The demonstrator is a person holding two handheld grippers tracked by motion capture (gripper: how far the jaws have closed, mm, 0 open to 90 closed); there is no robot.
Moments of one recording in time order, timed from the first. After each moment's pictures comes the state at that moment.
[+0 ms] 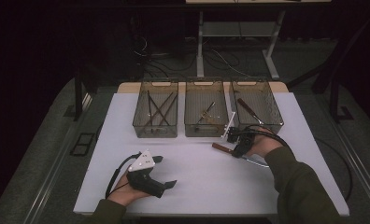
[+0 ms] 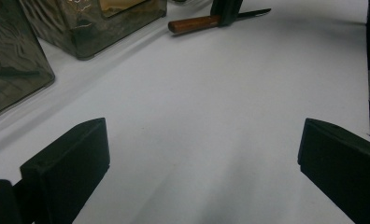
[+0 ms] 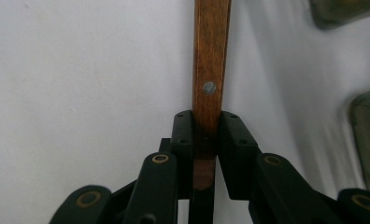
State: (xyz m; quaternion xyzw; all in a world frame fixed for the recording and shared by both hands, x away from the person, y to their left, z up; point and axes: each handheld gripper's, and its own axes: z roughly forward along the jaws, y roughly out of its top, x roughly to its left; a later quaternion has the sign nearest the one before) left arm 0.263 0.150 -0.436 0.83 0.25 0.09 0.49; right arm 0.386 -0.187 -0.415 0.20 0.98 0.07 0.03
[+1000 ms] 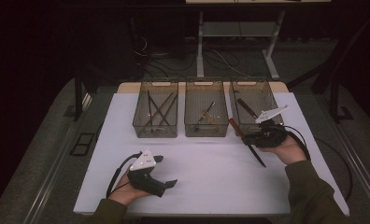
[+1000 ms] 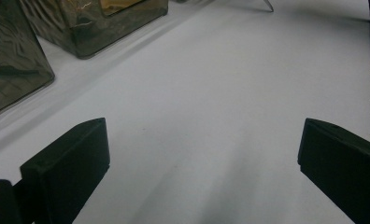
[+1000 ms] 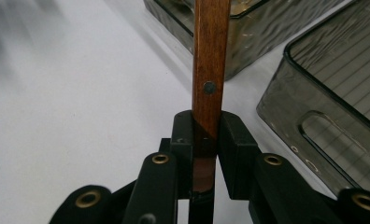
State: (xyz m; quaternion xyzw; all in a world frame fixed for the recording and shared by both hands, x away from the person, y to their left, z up) left arm 0.265 0.149 -0.437 0.83 0.26 0.09 0.49; right arm 0.361 -0.269 -0.386 0.34 0.87 0.35 0.06
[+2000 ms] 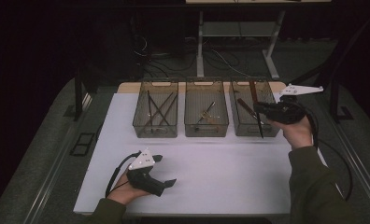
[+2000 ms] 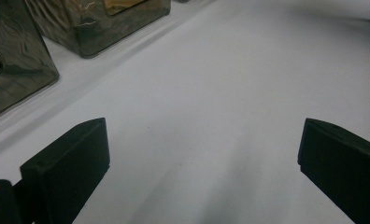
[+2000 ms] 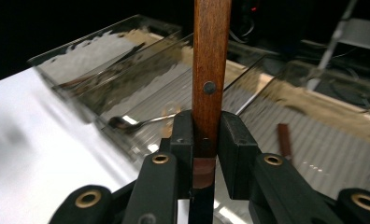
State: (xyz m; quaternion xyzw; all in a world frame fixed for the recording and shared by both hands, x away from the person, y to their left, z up) left arm 0.268 0.151 -0.438 0.83 0.26 0.09 0.49; right arm 0.383 -0.300 -0.326 0.39 0.77 0.48 0.18
